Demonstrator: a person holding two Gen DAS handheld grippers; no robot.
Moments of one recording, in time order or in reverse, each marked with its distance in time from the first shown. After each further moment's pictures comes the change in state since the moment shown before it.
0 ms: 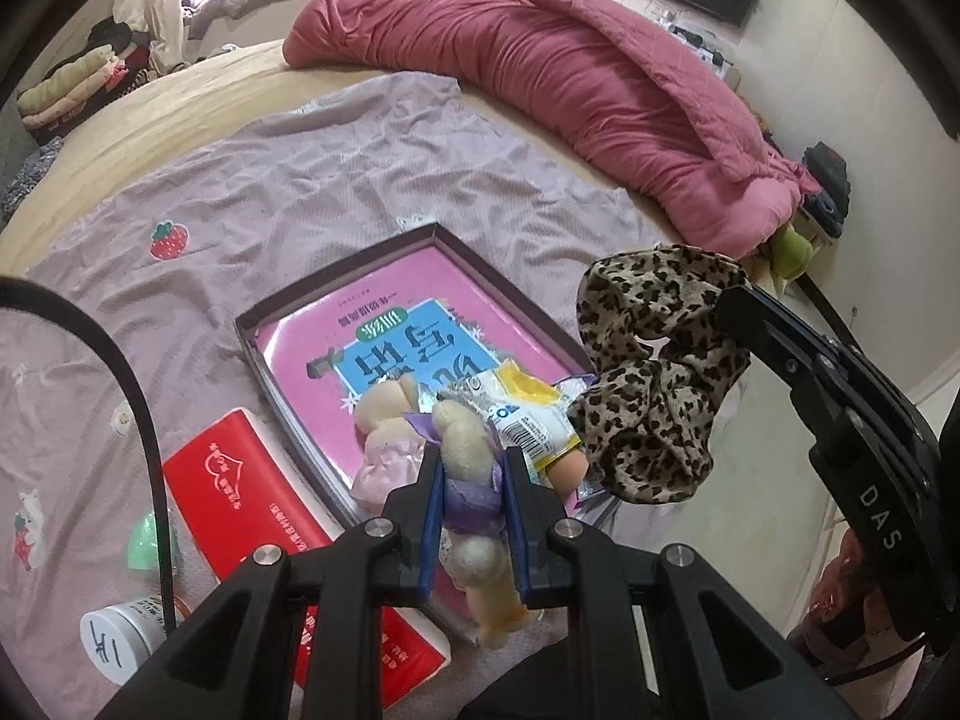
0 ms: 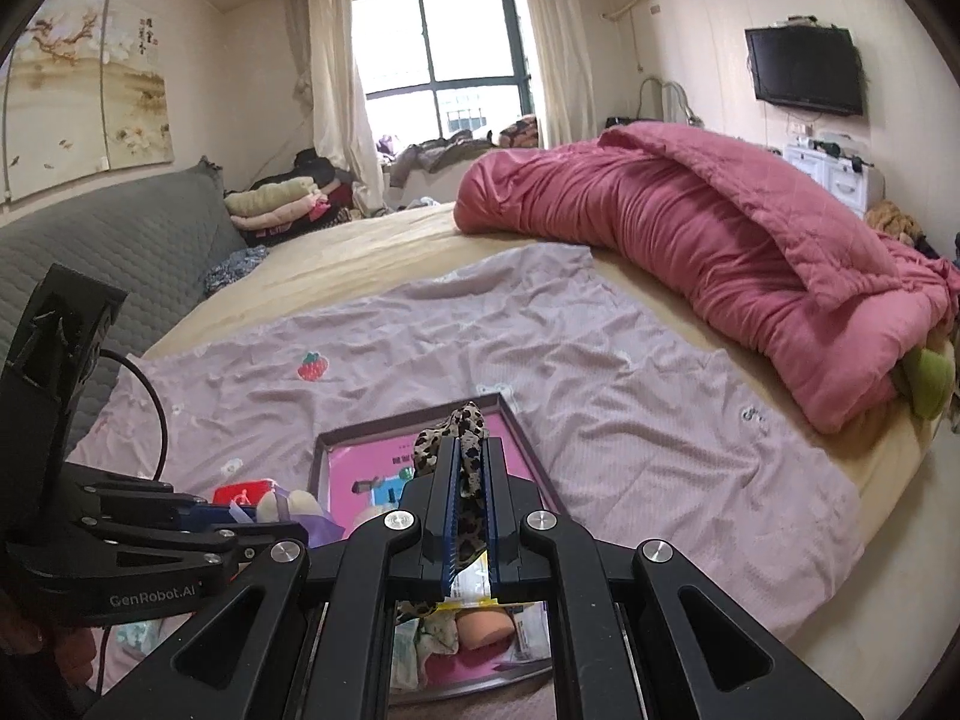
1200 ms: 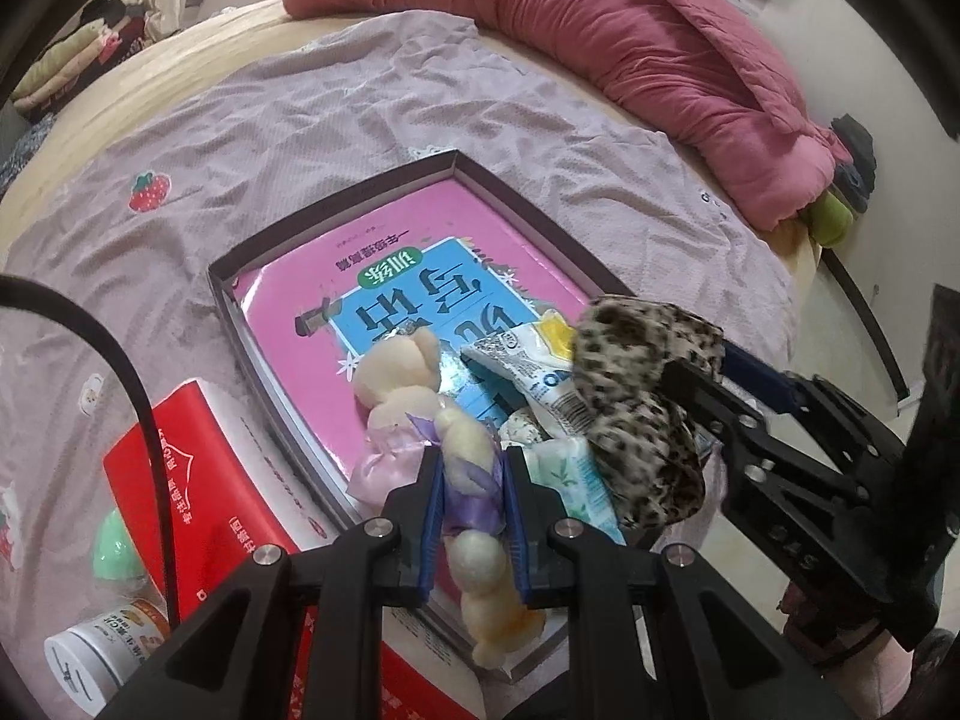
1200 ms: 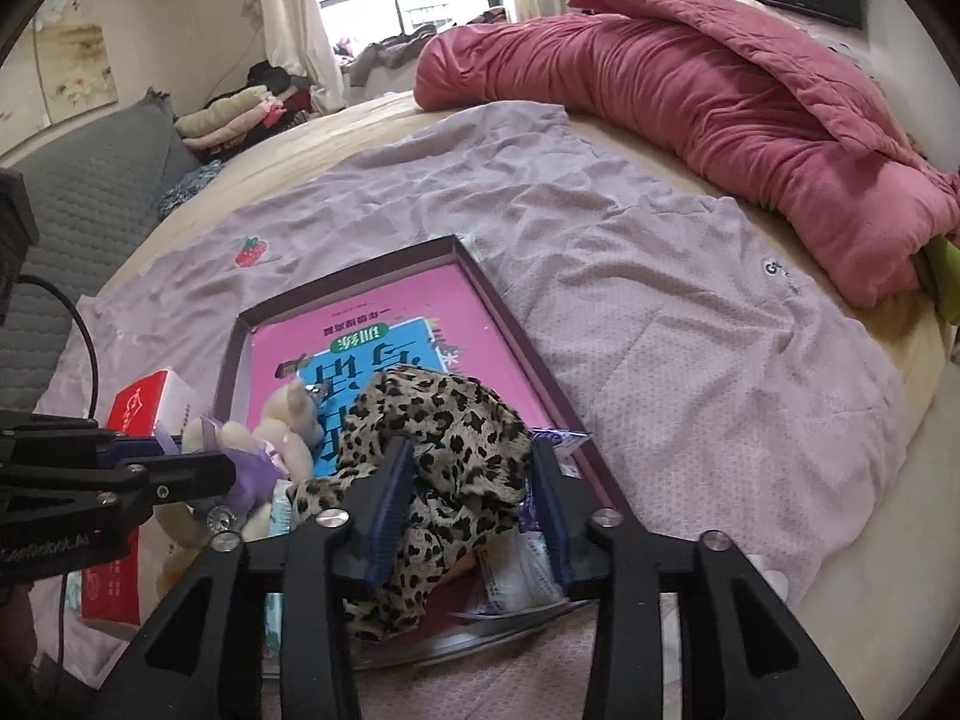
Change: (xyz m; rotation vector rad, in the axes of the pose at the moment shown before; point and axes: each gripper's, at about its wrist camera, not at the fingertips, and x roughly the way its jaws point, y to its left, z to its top) left arm 0.067 0.016 -0.005 -0.020 0.106 0.030; right arm 0.084 -0.031 -0.061 0.068 0.239 -0.057
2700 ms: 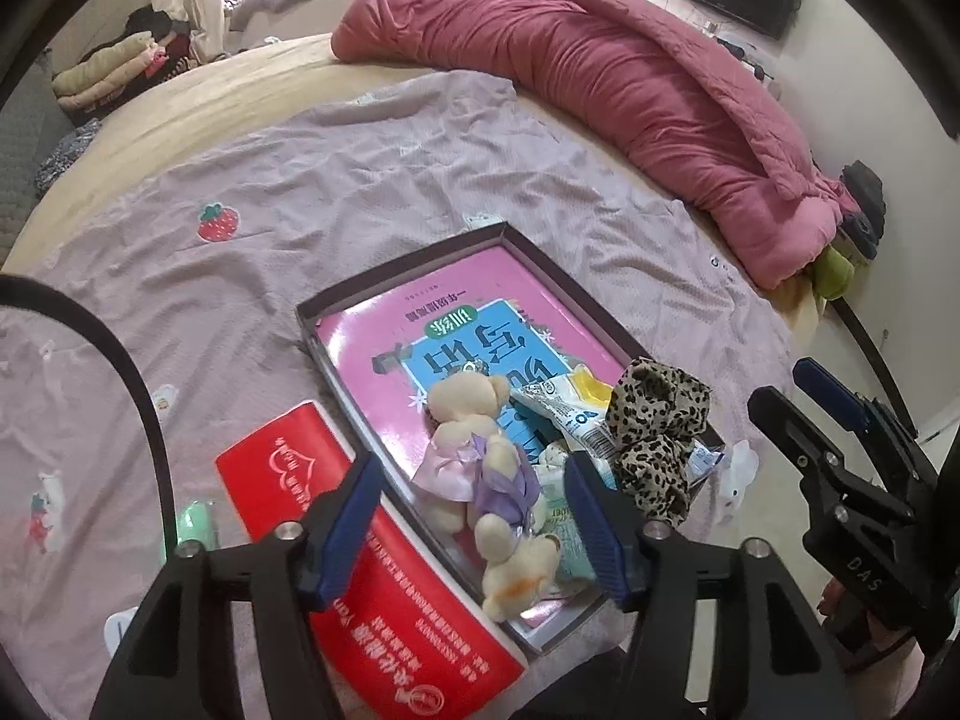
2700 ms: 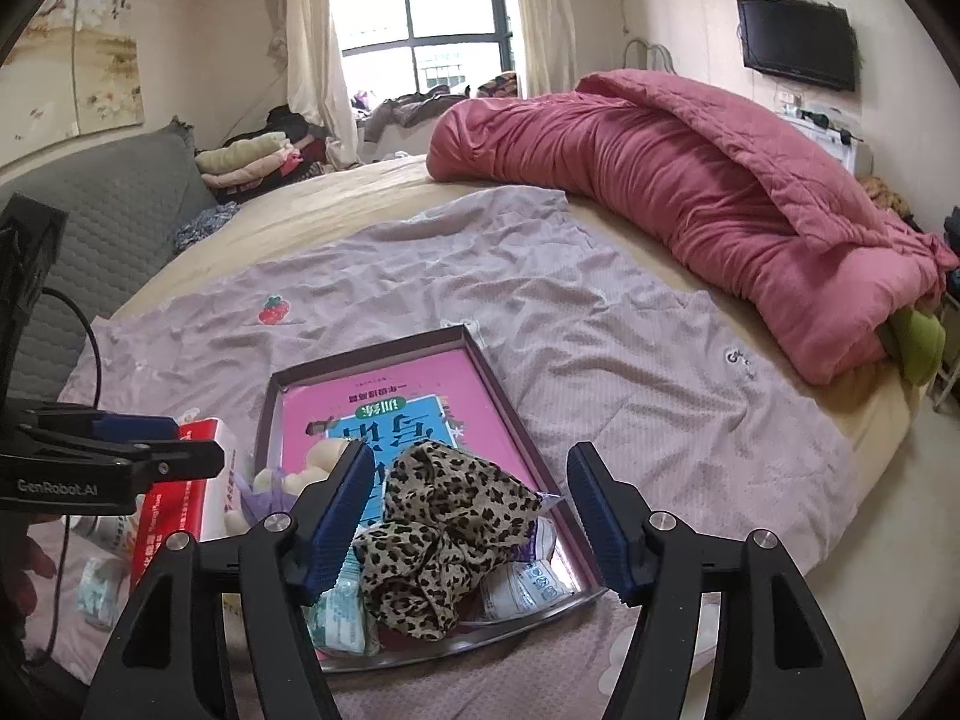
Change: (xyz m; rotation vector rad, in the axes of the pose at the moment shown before) left arm -0.066 0.022 -0.004 -0.044 -0.128 0.046; right arm -0.072 0.021 0.015 -0.070 -0.153 -0.024
